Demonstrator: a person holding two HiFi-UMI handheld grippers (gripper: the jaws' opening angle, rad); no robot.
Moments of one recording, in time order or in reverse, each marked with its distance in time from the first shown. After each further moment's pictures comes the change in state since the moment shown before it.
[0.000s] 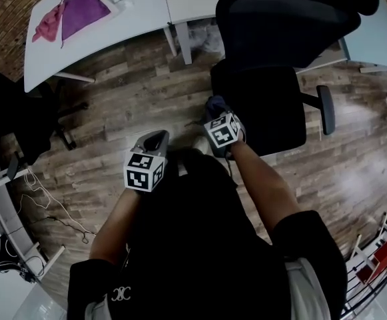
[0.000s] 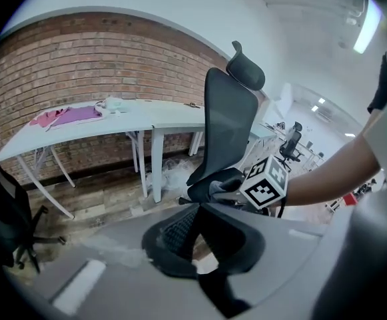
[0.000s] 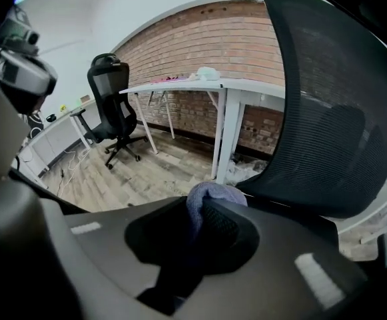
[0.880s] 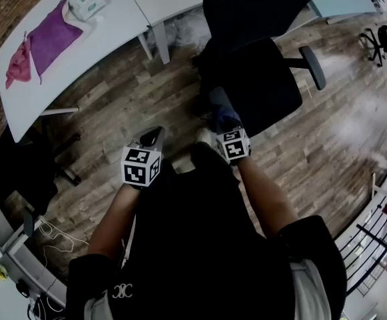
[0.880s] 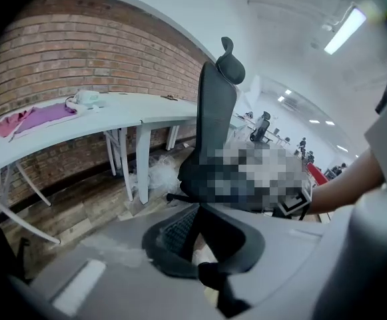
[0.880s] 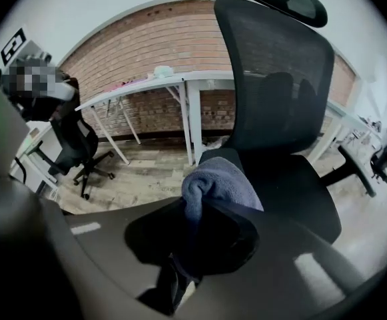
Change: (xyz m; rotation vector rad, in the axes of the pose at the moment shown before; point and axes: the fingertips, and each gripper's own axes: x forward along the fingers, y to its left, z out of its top) left arm 0.003 0.074 -0.003 0.172 0.075 -0.240; right arm -0.041 0.054 -0.060 0.404 0.032 -0.255
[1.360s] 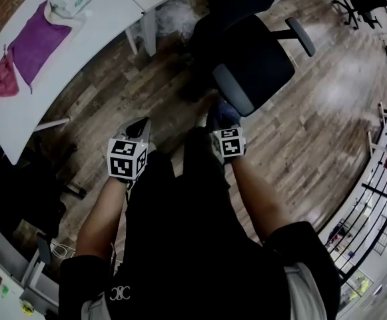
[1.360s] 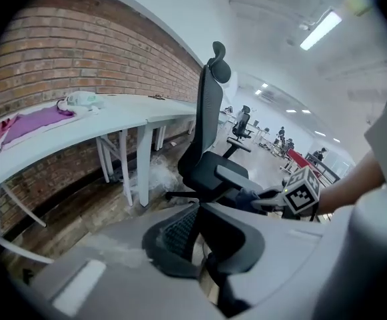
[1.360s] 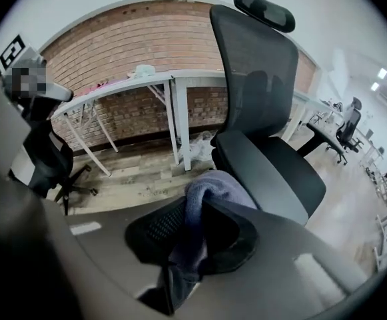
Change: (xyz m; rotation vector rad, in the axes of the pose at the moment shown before) left arm -0.036 0.075 -0.023 0.149 0.035 -0.128; right arm -0.015 0.072 -0.036 0.217 0.004 -0.211
